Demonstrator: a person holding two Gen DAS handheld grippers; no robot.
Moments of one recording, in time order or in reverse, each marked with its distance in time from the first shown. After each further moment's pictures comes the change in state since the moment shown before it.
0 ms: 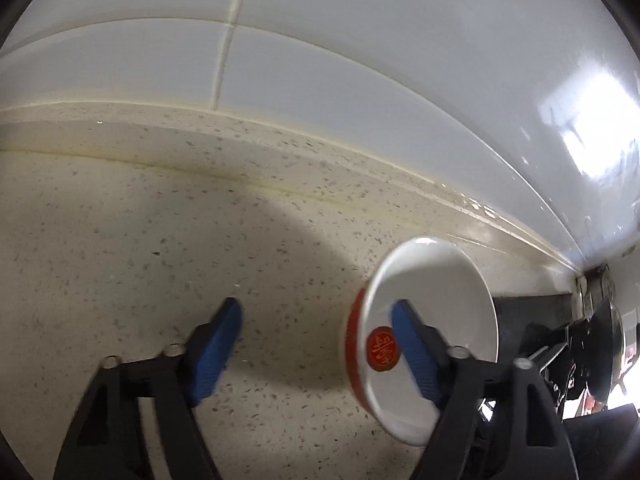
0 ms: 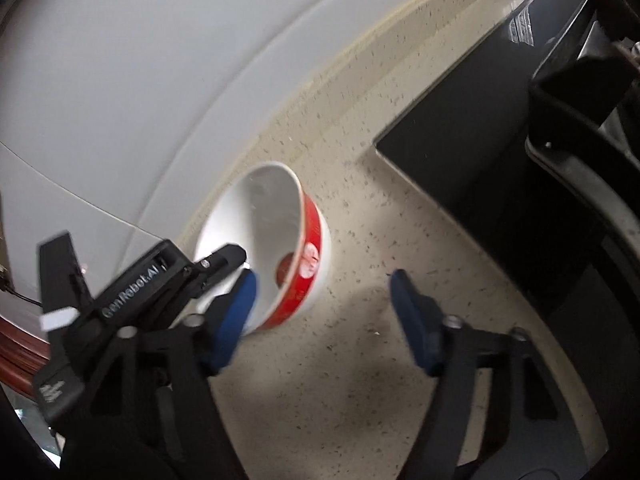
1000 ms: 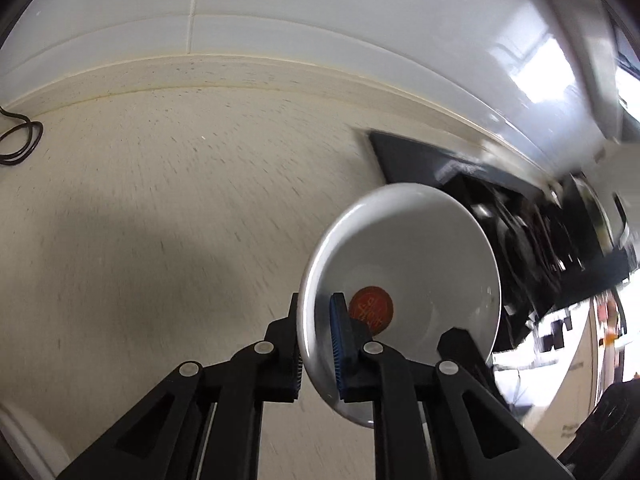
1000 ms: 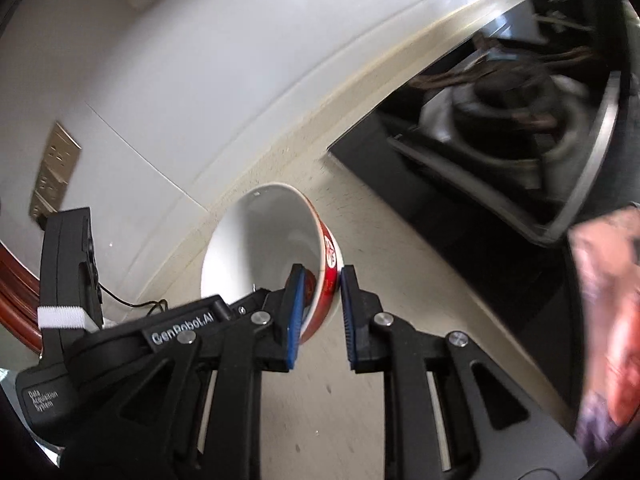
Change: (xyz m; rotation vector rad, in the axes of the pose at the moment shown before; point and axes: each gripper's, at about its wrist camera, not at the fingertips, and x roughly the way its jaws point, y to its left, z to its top) left arm -0.122 -0.049 -0.178 0.222 0.044 -0.031; right arm -0.162 -0.045 -0.100 -0.067 -0.209 -0.001
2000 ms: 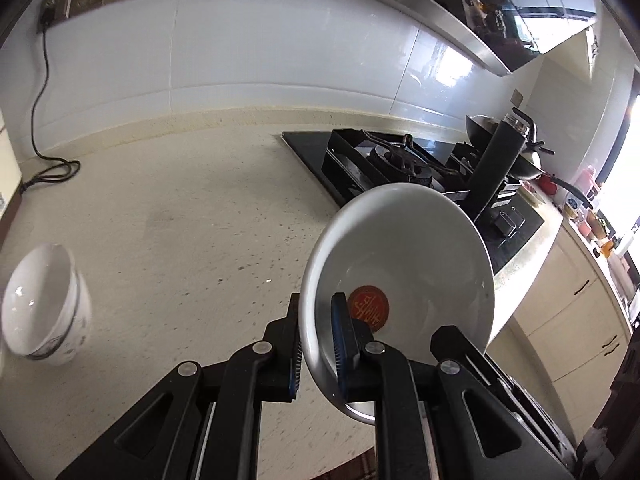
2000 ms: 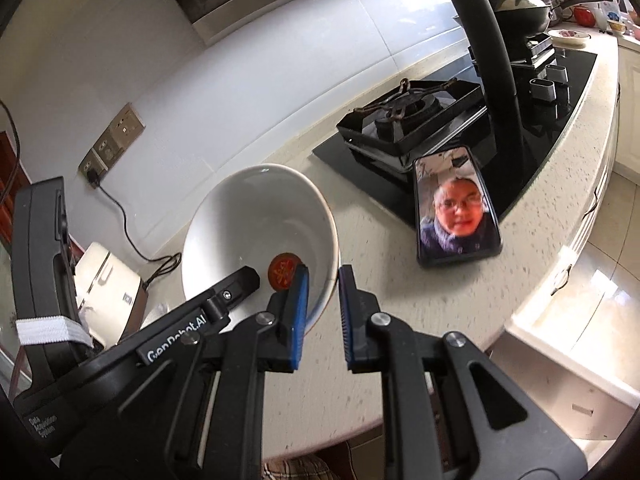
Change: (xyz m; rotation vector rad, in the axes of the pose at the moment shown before) left arm -0.106 -0.018 -0.171 0.275 -0.244 -0.047; right arm -0.185 -0.028 -0.123 -0.094 -0.127 -0.021
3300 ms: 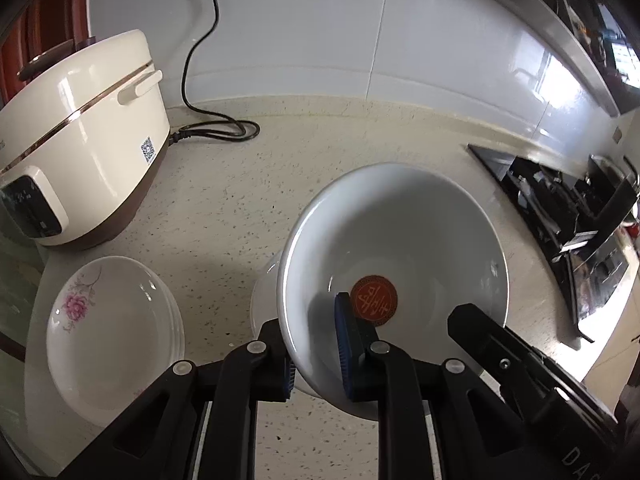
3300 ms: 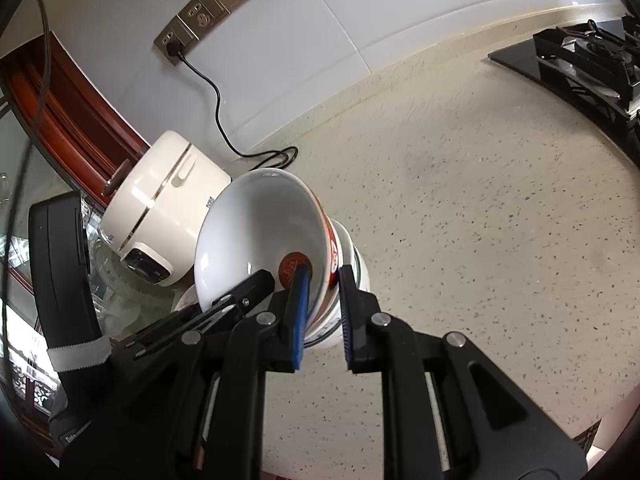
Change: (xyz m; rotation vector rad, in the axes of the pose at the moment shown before) left arm -0.035 0.219 0.005 -0.169 0.076 0.309; right arm 0.110 0.183 -0.056 -0.158 0.335 0.266
